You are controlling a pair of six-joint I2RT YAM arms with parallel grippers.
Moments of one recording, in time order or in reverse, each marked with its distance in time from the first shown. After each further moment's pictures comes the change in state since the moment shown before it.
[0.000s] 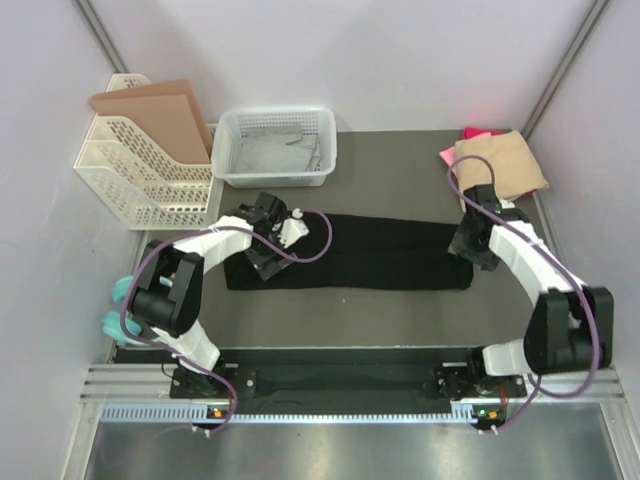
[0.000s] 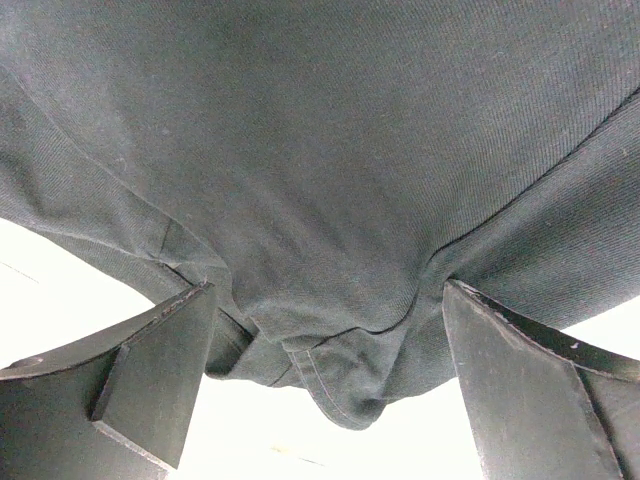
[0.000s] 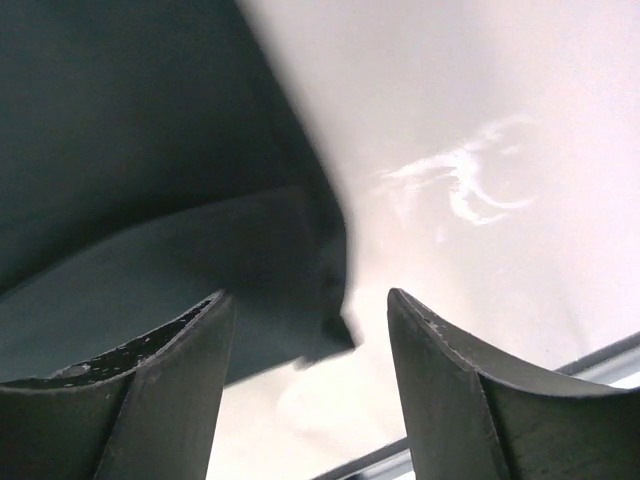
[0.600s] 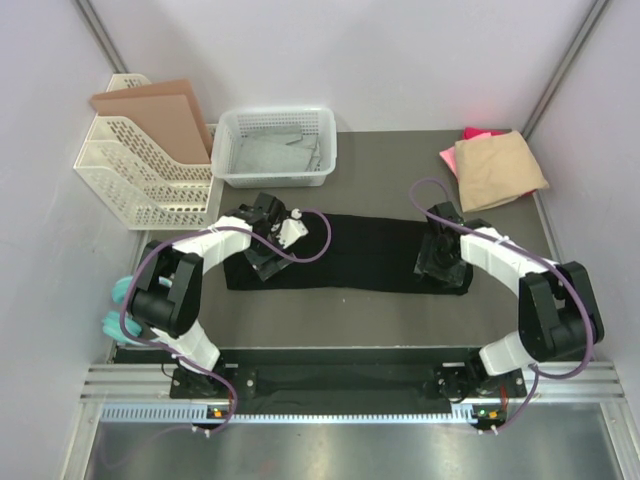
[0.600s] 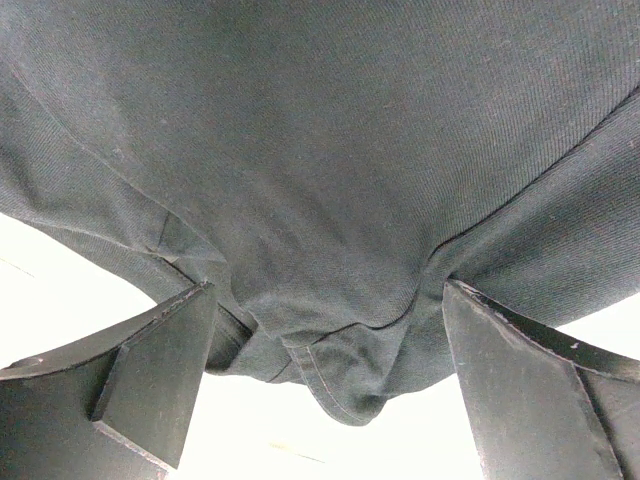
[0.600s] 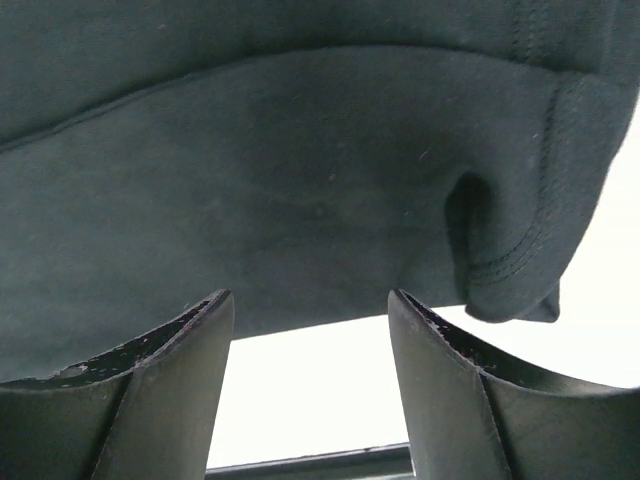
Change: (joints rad) left arm 0.006 -0.006 -0.004 -0.005 0.000 -0.001; right arm 0.233 0.058 -0.087 0.079 -0.177 0.076
